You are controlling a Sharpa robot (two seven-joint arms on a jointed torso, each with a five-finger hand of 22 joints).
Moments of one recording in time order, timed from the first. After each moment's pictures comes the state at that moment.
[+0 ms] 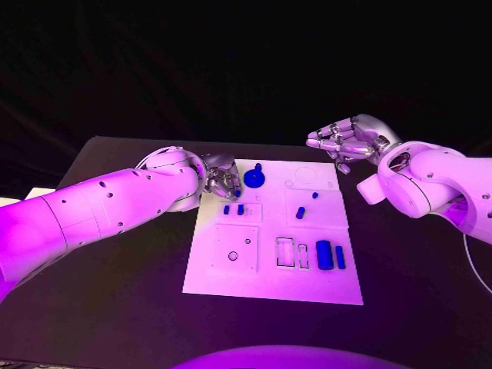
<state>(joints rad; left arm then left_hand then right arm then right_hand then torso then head) 1.22 -0.54 -0.02 1.17 -1.32 0.00 -0.15 1.41 -0.18 0.46 0.01 0.08 1.11 0.16 0.07 0.11 1.25 0.08 0.07 0.09 1.47 -0.01 1.38 1.19 0.09 1.46 0.08 1.18 1.31 1.27 -0.93 -0.02 1.56 -0.62 -0.40 0.06 1.32 0.04 -0.14 0.12 0.34 0.97 0.15 0.13 0.07 1.17 0.06 0.92 0.93 1.46 -0.02 1.36 1.30 0.12 1.25 0.09 1.13 0.82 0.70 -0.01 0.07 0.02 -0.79</state>
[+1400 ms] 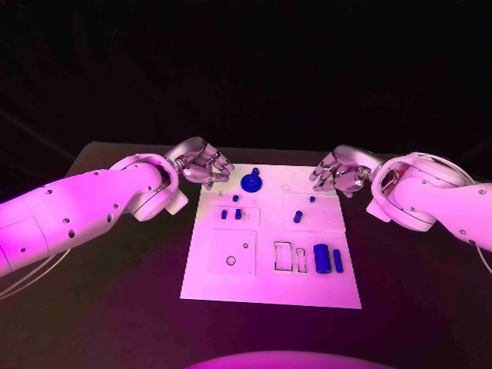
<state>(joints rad) 1.23 -0.73 -0.02 1.34 -0.73 -0.25 0.11 1.44 -0.16 0.54 -0.05 0.09 1.08 0.17 0.12 0.08 1.19 0.09 0.13 0.08 1.23 0.00 1.01 0.63 0.16 1.21 0.10 0.58 1.01 1.23 -0.92 -0.03 1.54 -1.31 -0.22 -0.15 1.52 0.05 0.00 0.03 0.21 1.05 0.14 0.12 0.07 1.16 0.07 0.15 0.23 1.46 -0.01 1.19 1.15 0.17 1.22 0.09 1.00 0.66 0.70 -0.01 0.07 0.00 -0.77</state>
